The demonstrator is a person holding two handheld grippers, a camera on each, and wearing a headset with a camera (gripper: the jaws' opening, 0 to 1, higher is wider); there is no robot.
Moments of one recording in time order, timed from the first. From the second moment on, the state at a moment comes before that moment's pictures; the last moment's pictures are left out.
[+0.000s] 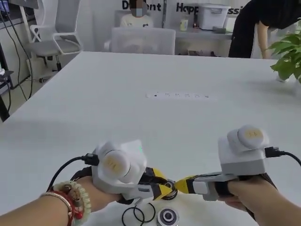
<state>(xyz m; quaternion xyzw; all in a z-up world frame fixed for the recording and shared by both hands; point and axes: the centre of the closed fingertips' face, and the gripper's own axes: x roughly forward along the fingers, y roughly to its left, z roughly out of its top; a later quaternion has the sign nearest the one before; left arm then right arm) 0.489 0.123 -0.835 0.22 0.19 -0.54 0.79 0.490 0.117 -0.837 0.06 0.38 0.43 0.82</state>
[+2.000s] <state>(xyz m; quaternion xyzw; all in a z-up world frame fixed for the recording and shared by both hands) 0.490 0.123 -0.835 0.20 0.19 -0.53 0.80 0.486 0.128 -0.823 0.06 0.35 0.46 0.81</state>
